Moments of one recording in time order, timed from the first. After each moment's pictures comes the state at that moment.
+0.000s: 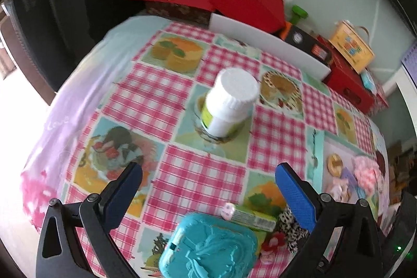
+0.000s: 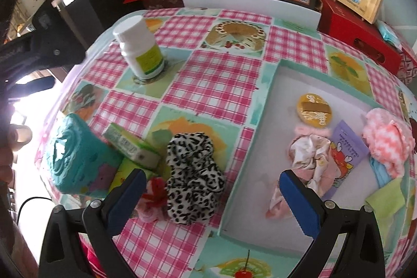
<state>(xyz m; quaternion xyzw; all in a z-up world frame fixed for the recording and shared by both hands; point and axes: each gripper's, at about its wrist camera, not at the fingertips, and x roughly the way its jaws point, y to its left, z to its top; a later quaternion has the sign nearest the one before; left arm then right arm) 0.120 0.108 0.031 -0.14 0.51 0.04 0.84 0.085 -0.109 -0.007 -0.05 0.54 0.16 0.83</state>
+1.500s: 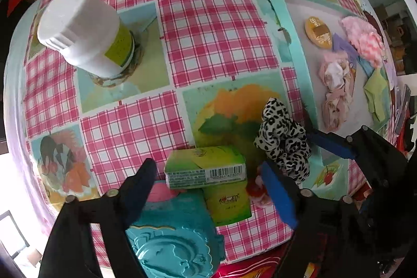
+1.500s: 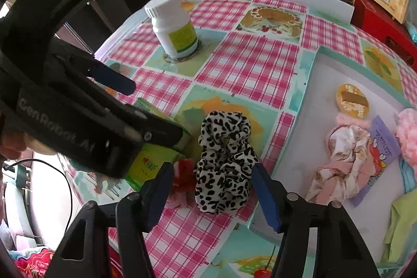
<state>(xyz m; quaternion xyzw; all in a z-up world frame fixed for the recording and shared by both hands) 0.169 -0.010 -0.047 0.05 0.72 -0.14 0.67 0.080 -0.098 -0.026 -0.04 0.56 0.23 0.79</state>
